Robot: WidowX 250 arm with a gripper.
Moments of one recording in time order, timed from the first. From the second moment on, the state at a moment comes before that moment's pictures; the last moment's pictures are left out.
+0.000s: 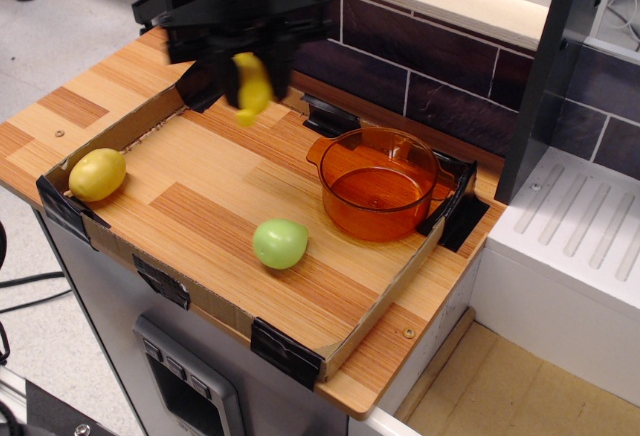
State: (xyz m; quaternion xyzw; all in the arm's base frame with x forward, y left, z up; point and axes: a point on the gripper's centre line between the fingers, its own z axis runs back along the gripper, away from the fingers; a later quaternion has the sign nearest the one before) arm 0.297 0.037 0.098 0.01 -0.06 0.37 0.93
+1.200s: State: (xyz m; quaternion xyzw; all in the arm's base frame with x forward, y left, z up) arm 0.328 -0.030 0.051 0.04 0.03 0.31 0.95
